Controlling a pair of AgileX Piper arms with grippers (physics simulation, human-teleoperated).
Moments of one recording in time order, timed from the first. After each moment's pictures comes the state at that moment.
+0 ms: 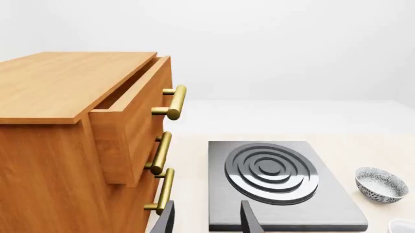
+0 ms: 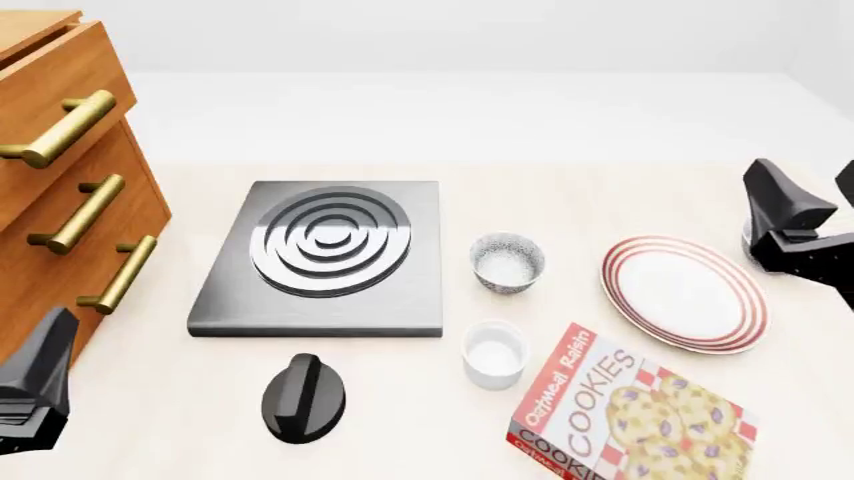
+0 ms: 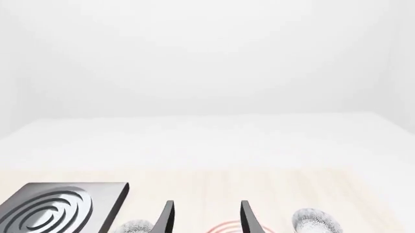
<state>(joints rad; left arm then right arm) 0.00 0.01 0.00 0.00 0.00 0.04 0.73 -0.25 -0.52 0.04</state>
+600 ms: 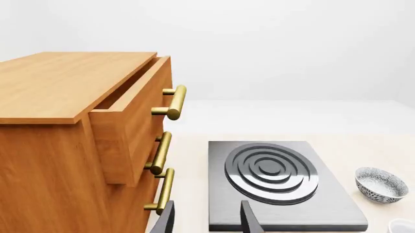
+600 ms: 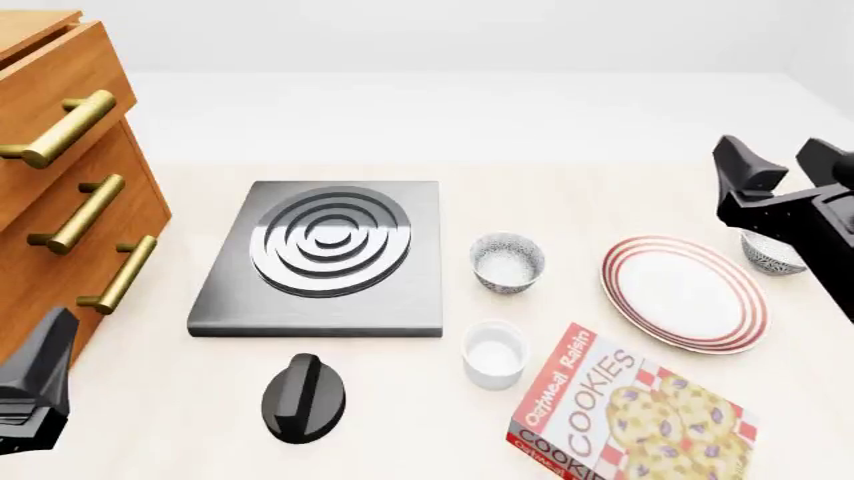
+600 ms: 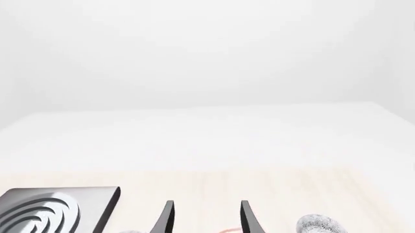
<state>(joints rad) 0.00 0.01 0.00 0.00 0.00 0.02 1.01 -0.35 -0.65 0.05</state>
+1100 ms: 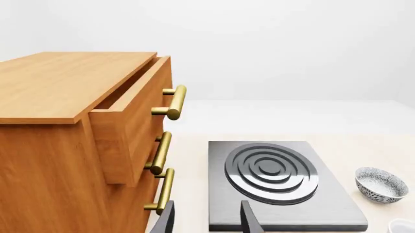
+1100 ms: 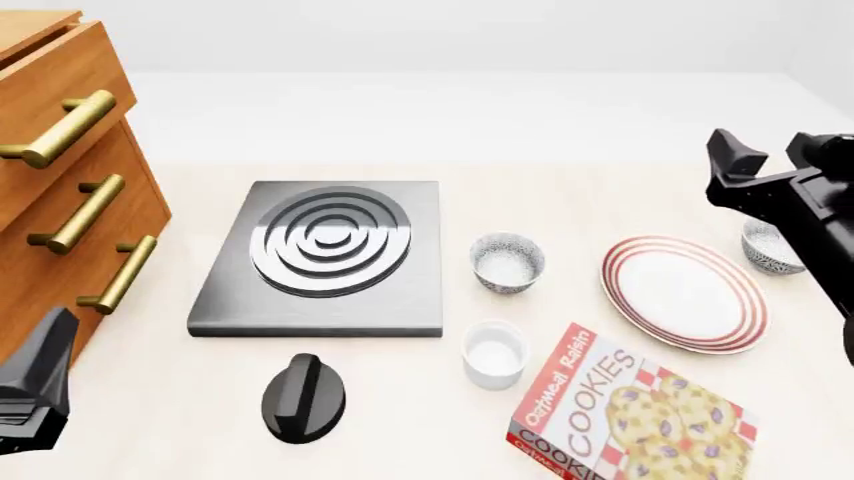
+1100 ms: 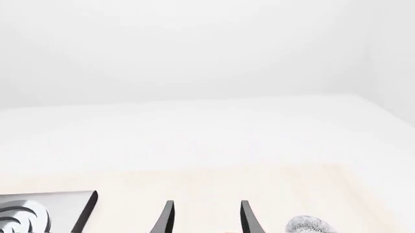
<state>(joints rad) 0.00 0.01 0.00 0.00 0.00 -0.03 1.20 -0.43 -0.73 0.03</state>
